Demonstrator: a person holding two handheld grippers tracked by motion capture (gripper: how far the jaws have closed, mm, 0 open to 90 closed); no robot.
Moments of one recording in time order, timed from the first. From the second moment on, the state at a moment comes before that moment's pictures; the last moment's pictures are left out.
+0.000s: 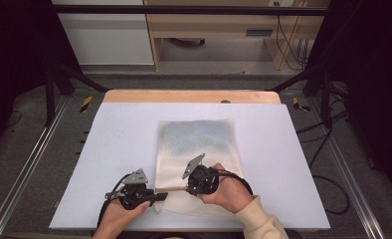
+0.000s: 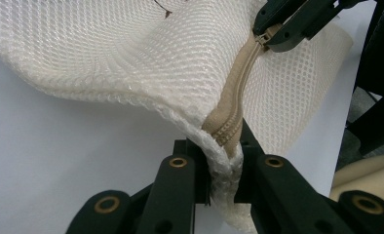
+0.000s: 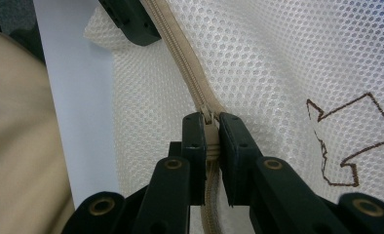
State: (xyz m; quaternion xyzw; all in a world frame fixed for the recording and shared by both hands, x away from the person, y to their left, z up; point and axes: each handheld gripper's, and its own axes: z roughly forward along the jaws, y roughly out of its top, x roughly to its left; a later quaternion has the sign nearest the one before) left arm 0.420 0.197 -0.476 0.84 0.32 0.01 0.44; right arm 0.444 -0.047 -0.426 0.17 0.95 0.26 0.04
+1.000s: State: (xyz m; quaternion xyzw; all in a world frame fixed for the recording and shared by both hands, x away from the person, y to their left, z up) left arm 0.419 0.197 -0.474 0.84 0.31 0.01 0.45; right arm 0.440 -0.062 -0.423 0.18 0.95 0.27 0.04
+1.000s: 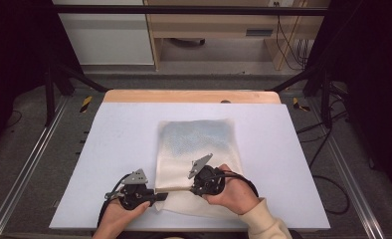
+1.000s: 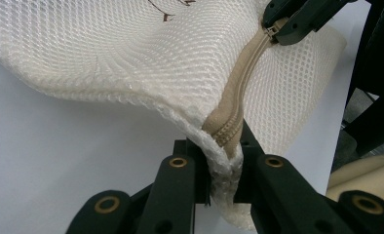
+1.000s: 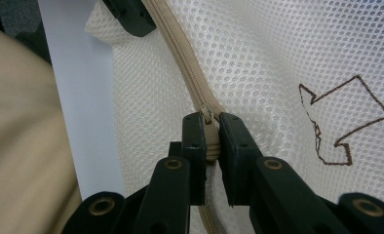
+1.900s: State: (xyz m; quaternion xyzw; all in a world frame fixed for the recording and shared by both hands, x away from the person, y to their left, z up) left arm 0.417 0.194 -0.472 0.84 0.30 0.02 0.45; right arm 0.435 -0.071 -0.423 0.19 0.94 0.28 0.05
